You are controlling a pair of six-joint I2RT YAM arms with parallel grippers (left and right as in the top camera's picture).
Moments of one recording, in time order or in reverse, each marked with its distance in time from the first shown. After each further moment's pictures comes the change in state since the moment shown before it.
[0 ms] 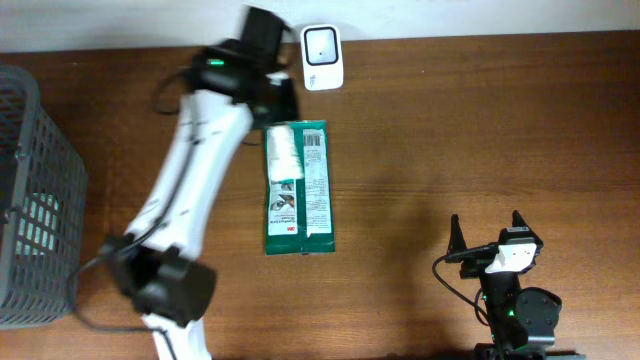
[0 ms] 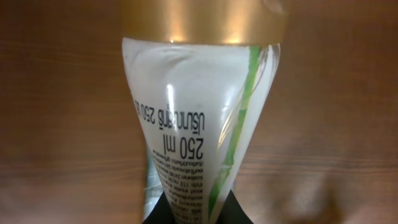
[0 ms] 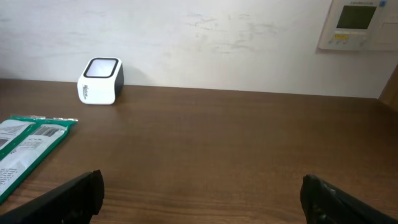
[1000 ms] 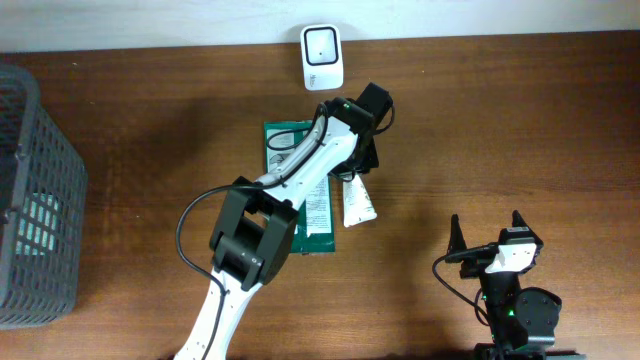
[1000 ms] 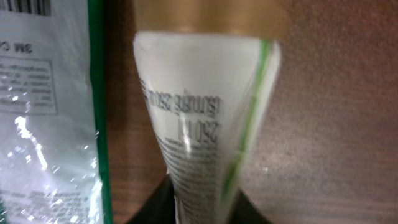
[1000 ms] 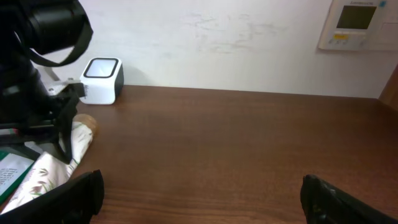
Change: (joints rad) left arm -0.251 0.417 -0.001 0.166 0.007 -0.311; right arm 0.000 0.000 0.000 0.000 0.000 0.000
